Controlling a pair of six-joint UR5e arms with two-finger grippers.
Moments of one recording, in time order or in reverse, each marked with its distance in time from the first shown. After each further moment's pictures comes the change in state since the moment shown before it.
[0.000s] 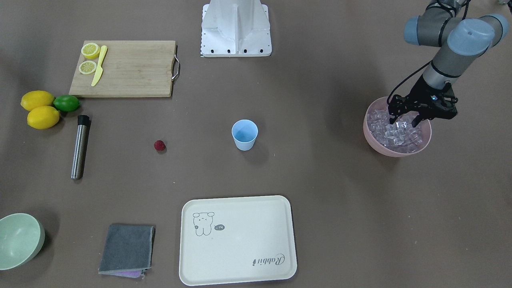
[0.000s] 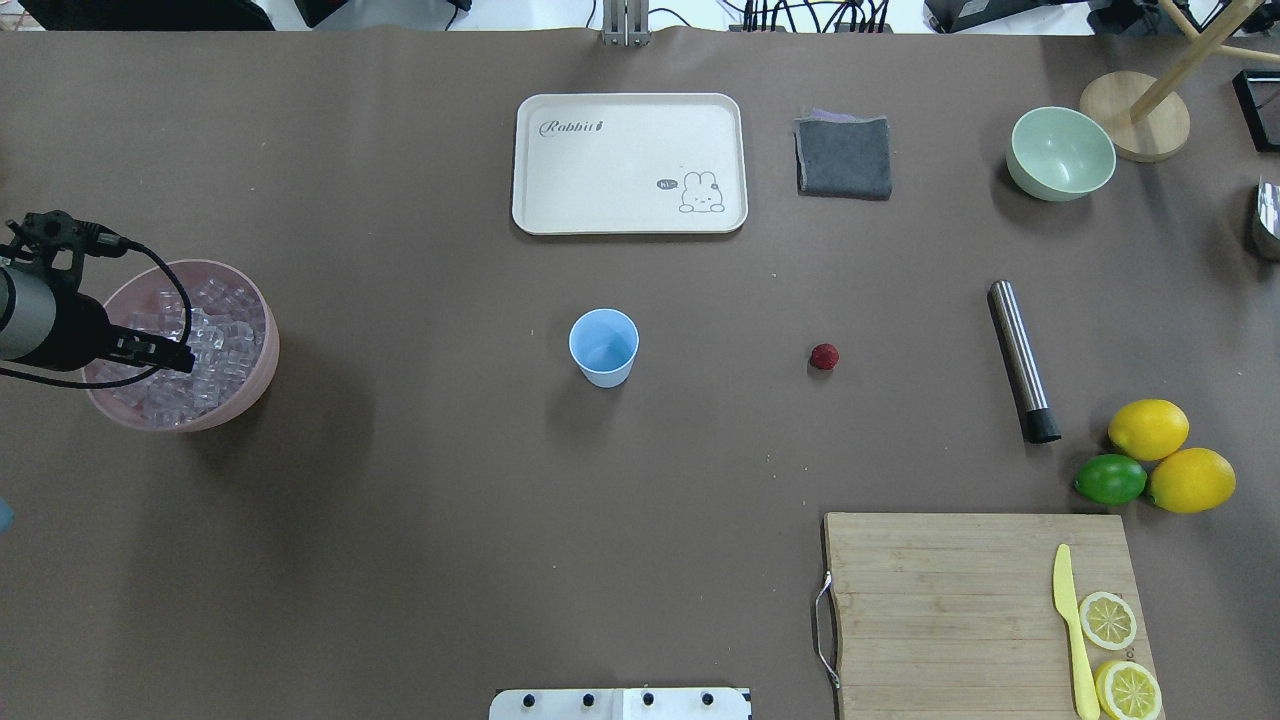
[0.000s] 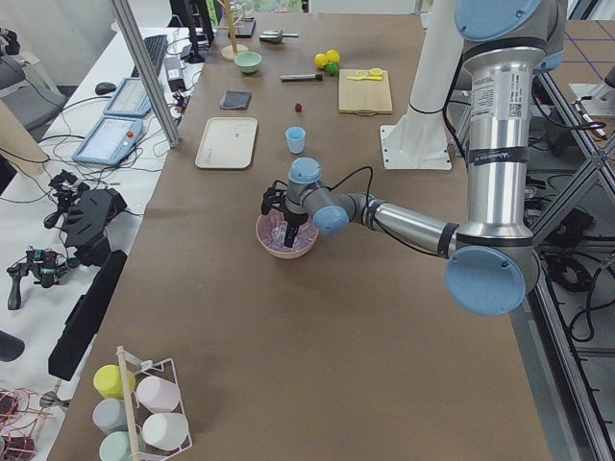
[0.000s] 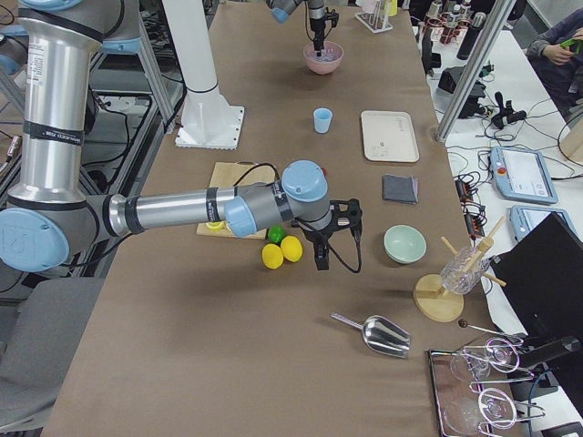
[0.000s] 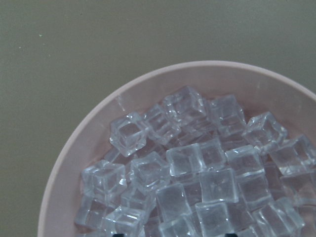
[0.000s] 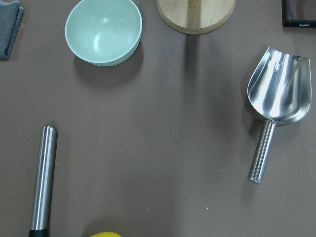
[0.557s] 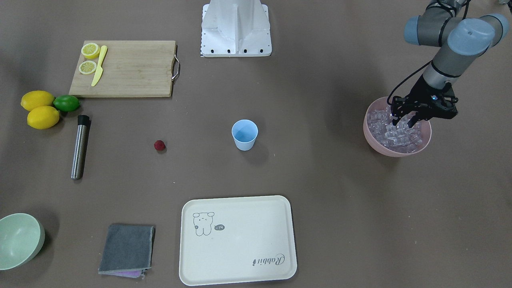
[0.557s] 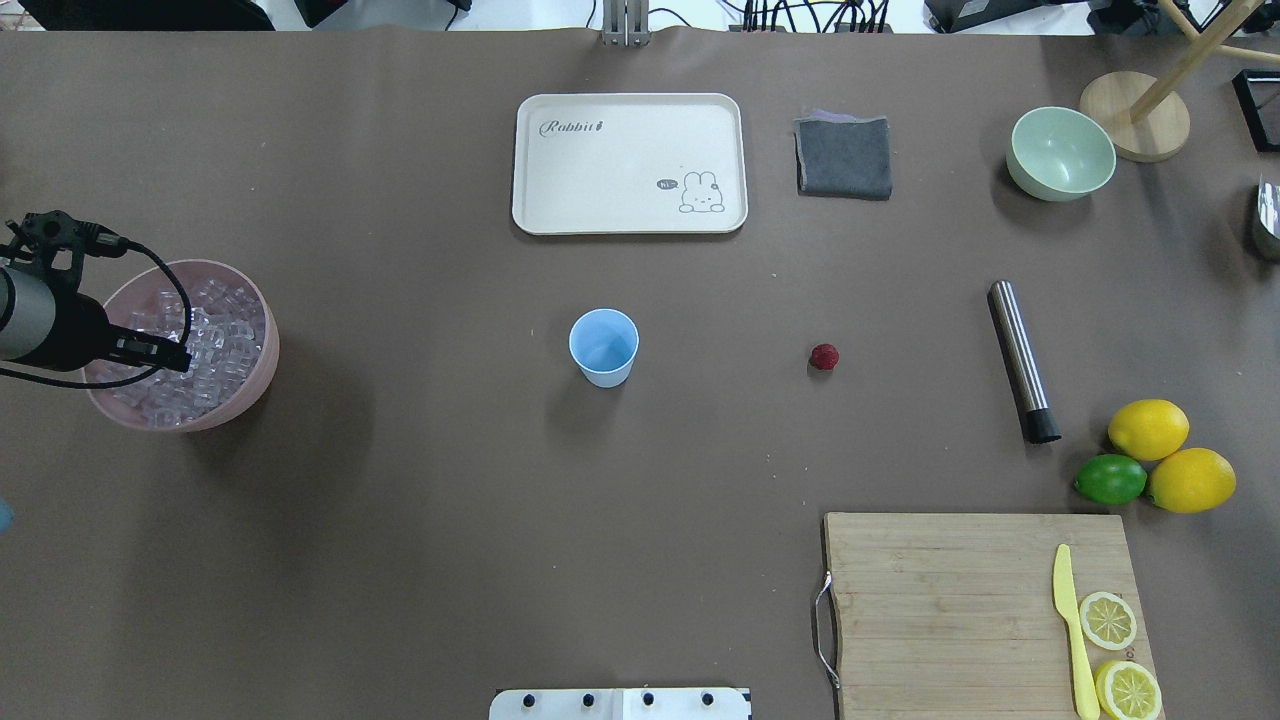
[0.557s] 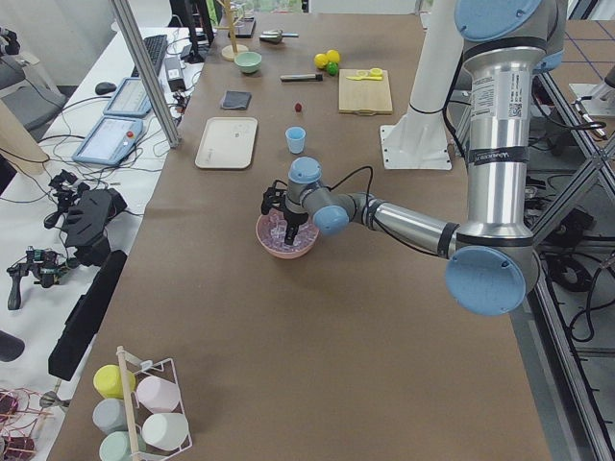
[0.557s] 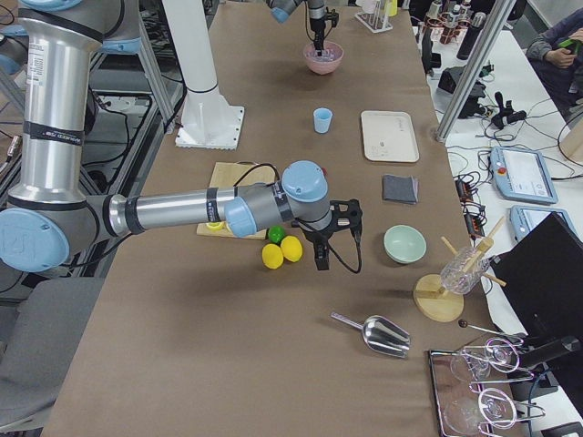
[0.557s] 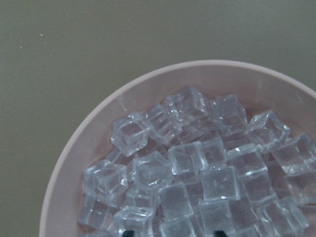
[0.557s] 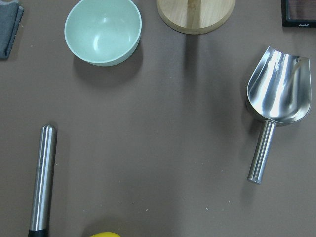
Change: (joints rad) left arm 0.000 0.000 -0.003 0.000 0.000 0.001; right arm 0.000 0.001 -0.001 0.000 -0.001 0.000
